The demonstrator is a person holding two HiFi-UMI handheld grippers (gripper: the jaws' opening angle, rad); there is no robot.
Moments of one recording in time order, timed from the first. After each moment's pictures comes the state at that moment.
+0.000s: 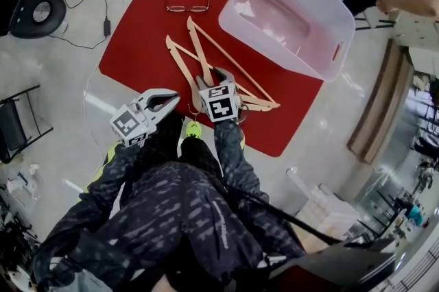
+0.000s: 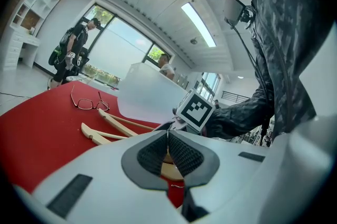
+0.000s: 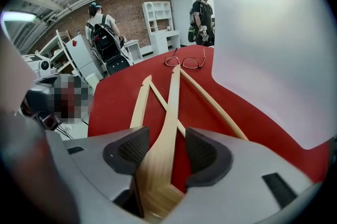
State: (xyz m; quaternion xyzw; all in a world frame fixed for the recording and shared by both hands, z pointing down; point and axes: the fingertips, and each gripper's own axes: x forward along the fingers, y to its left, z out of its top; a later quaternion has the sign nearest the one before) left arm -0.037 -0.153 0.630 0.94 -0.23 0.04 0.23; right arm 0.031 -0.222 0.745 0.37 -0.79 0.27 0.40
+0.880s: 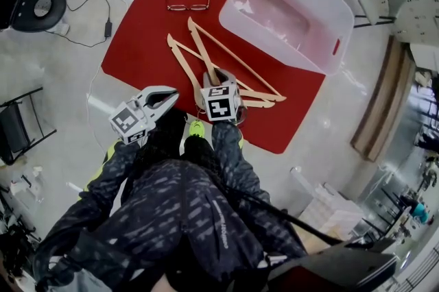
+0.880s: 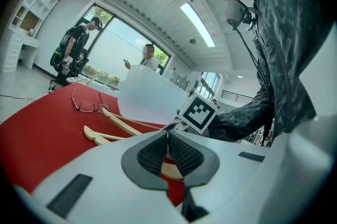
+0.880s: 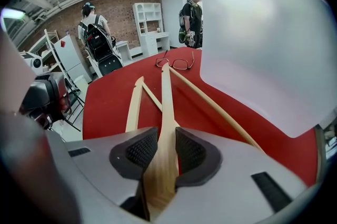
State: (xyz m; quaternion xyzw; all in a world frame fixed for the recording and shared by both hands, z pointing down) left arm -0.045 -0.159 0.631 0.94 -0.23 0.04 0.23; right arm 0.043 -0.224 0.747 0.43 -0.77 0.27 0.40
